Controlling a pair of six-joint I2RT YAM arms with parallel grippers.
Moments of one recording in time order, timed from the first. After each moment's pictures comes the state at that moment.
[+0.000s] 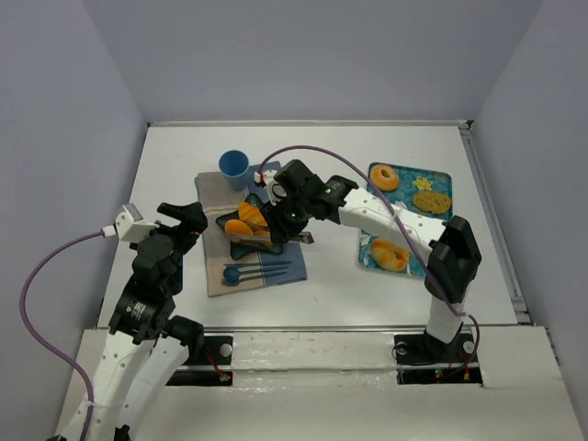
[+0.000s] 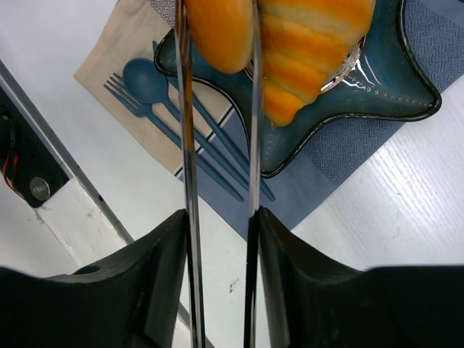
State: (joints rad) left arm -0.36 0.43 0.66 -0.45 -0.54 -0.89; right arm 0.90 1.85 1.66 -0.70 -0.22 0.14
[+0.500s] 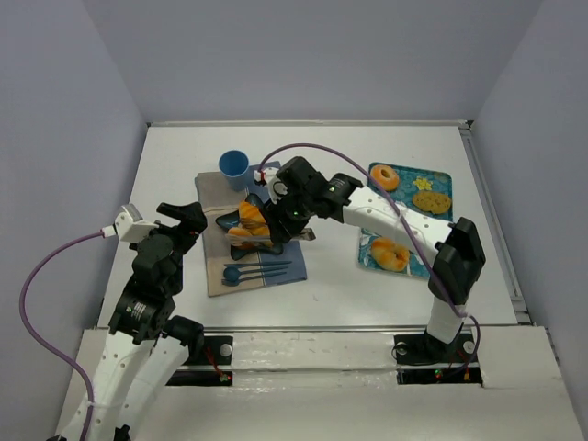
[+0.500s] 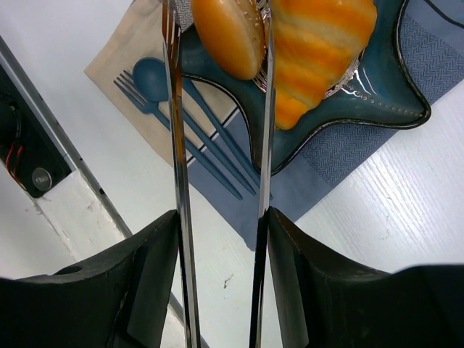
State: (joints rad) left arm -0.36 0.43 0.66 -0.45 -0.54 -0.89; right arm 0.90 1.82 1.66 -0.71 -0.24 0.09
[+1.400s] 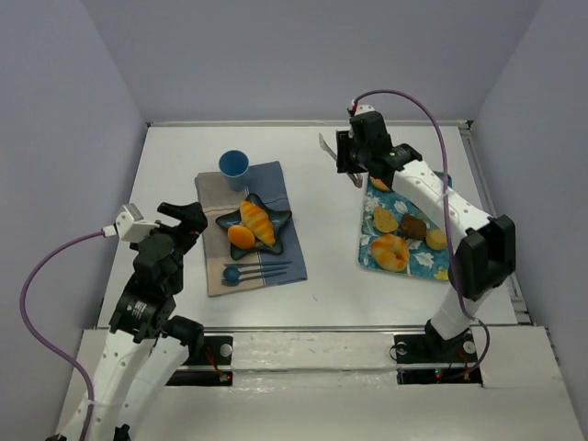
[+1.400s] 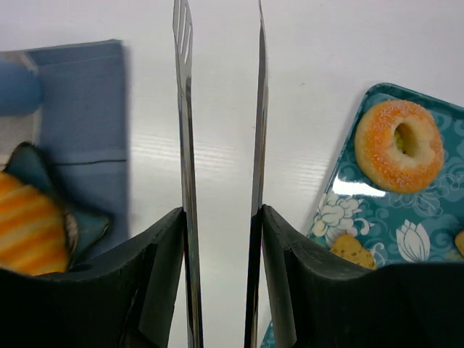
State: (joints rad) left arm -0.36 0.43 0.66 -0.45 -0.55 -0.89; right arm 0.52 1.68 1.59 -0.53 0.16 0.27
